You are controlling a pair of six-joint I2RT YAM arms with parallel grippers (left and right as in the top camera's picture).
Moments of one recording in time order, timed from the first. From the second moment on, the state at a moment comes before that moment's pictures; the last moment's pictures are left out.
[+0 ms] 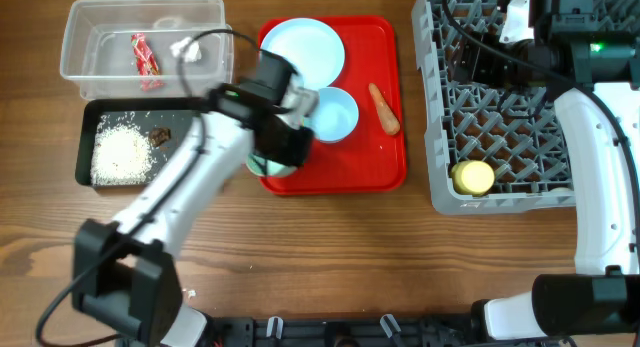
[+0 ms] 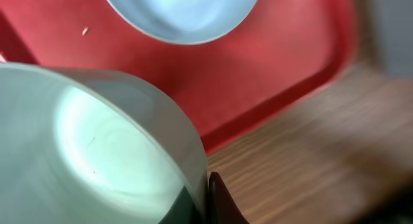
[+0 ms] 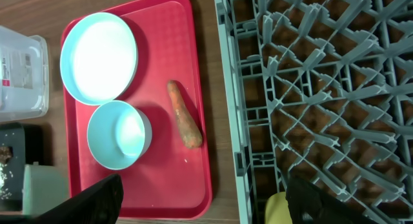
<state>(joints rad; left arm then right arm) -0.46 1.70 1.35 -0.98 0.20 -0.08 0.02 1.64 1.76 -1.16 -0.17 0.21</state>
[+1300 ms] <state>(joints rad) -0.66 1.91 1.47 -0.93 -0.12 -0.22 0.02 1.64 1.76 -1.16 -0.17 0.20</state>
